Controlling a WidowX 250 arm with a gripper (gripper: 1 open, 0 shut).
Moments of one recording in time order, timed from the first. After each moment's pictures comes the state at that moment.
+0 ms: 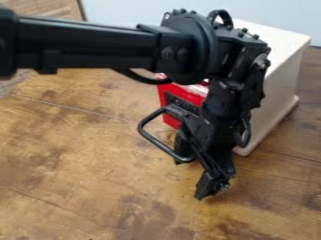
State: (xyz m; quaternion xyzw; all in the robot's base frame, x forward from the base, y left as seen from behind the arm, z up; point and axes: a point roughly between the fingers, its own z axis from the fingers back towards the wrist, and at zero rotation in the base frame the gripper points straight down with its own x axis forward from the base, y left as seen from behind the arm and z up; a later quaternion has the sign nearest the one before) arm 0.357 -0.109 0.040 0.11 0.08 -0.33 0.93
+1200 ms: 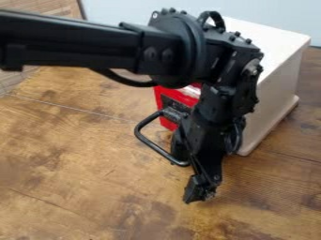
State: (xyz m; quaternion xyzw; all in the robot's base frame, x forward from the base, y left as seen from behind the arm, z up) arm 0.346 -0.105 0.047 0.11 0.07 -0.40 0.91
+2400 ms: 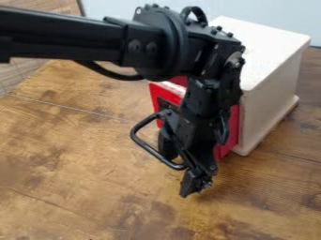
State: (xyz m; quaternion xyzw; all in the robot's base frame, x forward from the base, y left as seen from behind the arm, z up) arm 0.352 -0.088 0.045 0.11 0.06 -0.30 0.94
